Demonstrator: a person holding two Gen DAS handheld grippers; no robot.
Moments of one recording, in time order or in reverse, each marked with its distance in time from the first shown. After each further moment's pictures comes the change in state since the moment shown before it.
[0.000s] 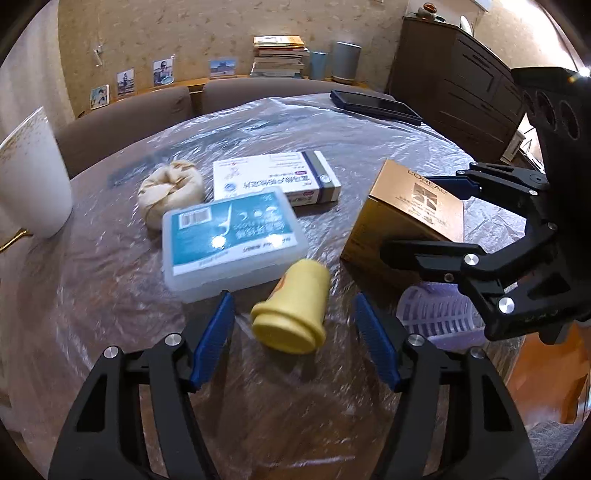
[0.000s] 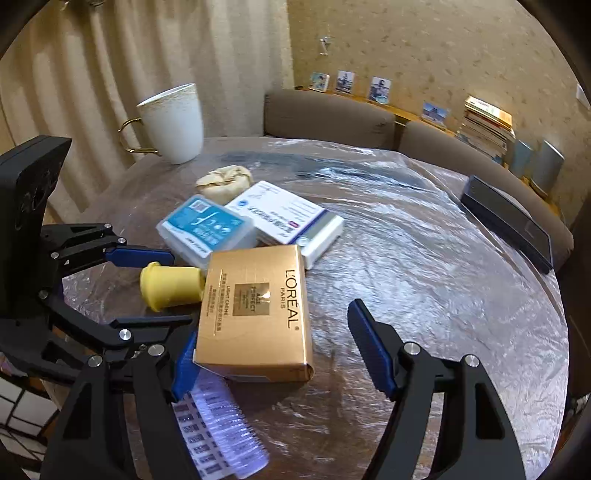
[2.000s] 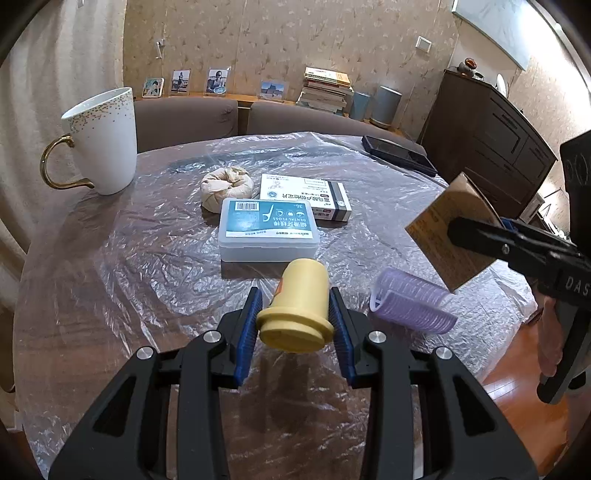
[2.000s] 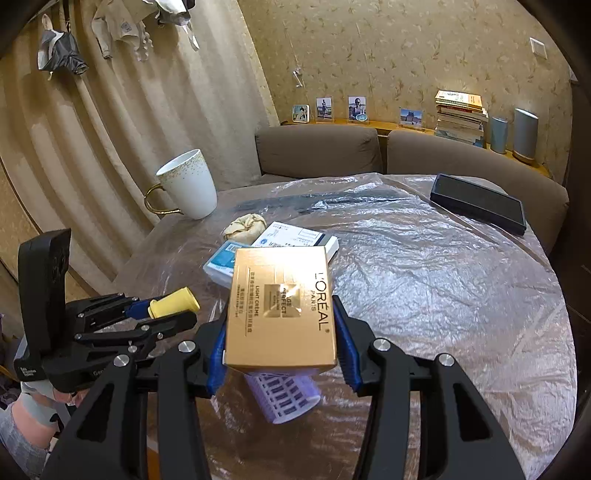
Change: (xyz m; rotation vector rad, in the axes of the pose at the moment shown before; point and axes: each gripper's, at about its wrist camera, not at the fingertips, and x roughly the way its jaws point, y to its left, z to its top) left arm -0.059 0.001 -0.027 -0.214 -0.133 0.063; right arm -0.071 0.001 -0.013 0.184 -0.143 0.071
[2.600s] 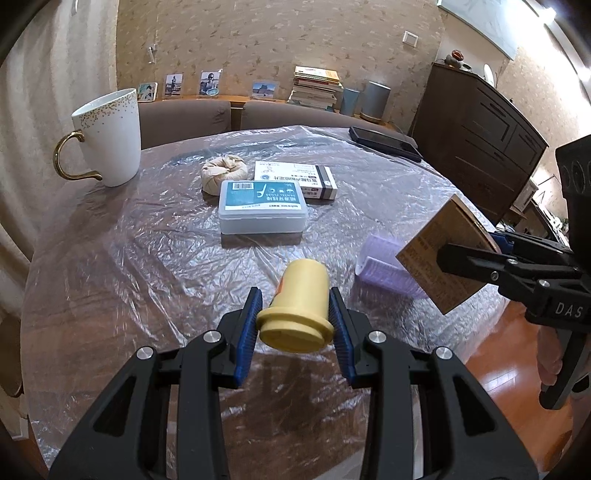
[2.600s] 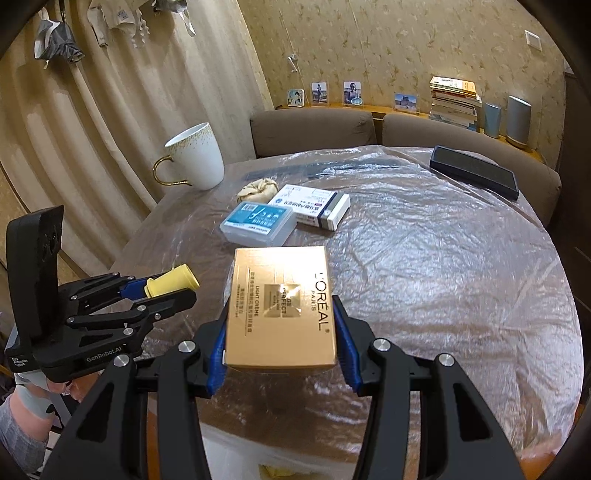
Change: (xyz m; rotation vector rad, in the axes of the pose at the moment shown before) left arm -0.022 -0.005 -0.026 0.045 0.002 -0.013; right arm -0.013 0.028 -0.038 0.017 0.055 -0.033
